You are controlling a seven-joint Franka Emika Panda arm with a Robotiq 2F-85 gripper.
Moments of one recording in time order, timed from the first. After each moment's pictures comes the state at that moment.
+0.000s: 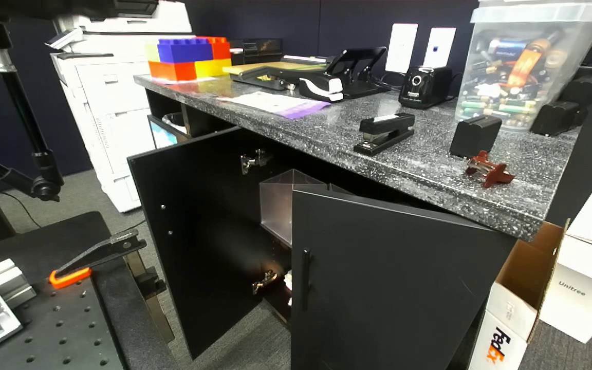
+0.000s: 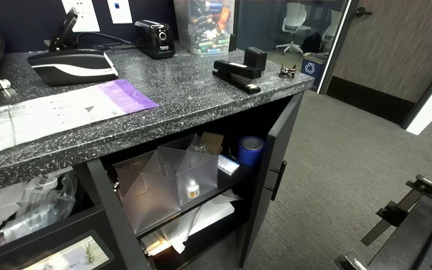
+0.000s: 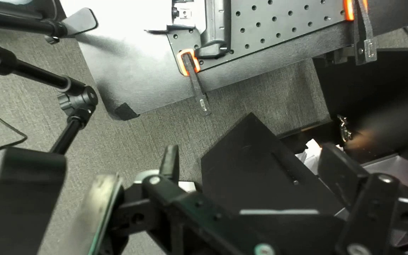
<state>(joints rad) -0.16 -0.51 -0.12 -2.64 -0.06 2.07 0.03</state>
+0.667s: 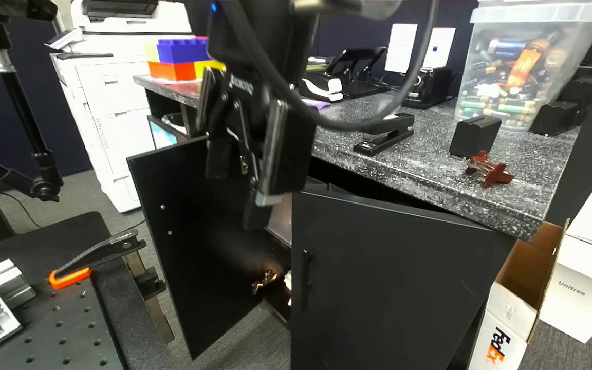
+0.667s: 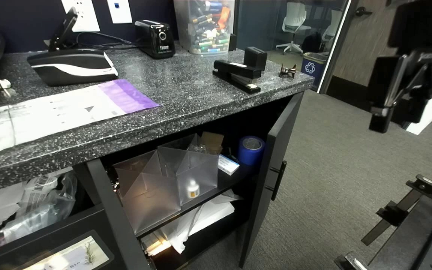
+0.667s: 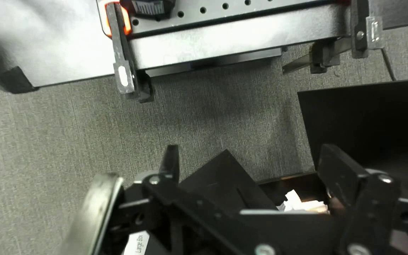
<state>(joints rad) -0.03 0.12 -0.05 -2.38 0.05 2.24 -0.01</state>
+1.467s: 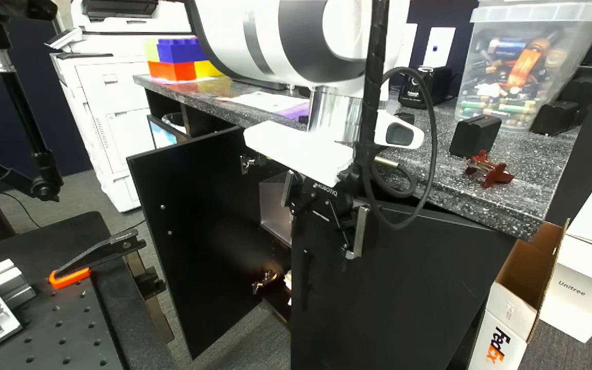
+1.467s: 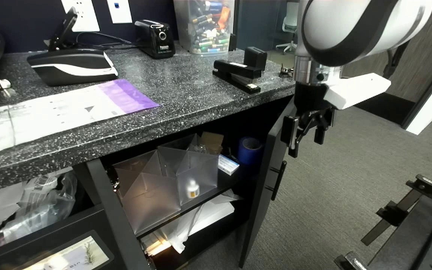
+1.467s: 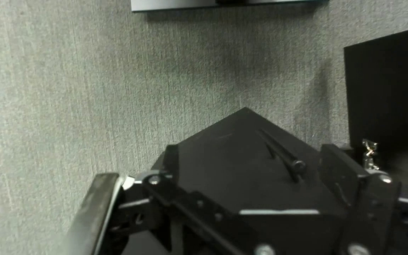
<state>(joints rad) 0.02 0.65 -0.05 -1.98 -0.06 2.46 0.02</state>
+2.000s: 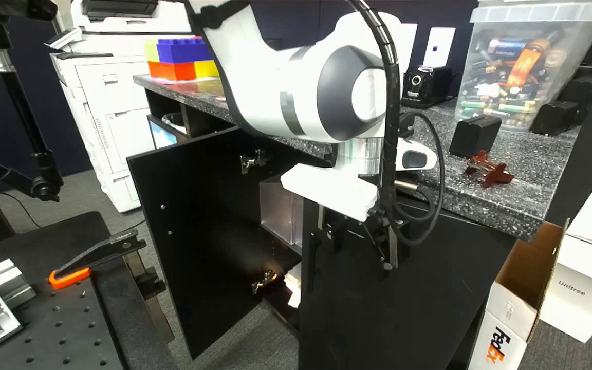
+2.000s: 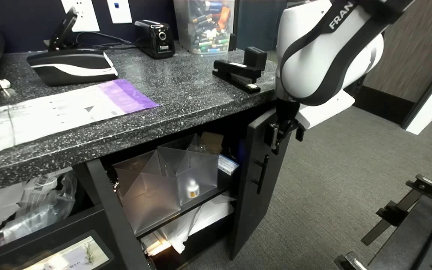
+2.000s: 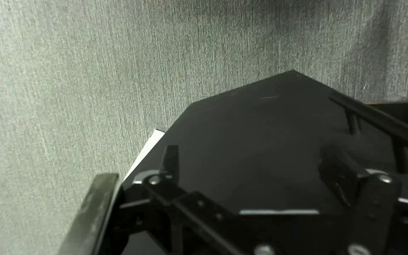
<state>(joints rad) 0.08 0.86 -0.14 -1.79 -0.14 2.61 0.13</state>
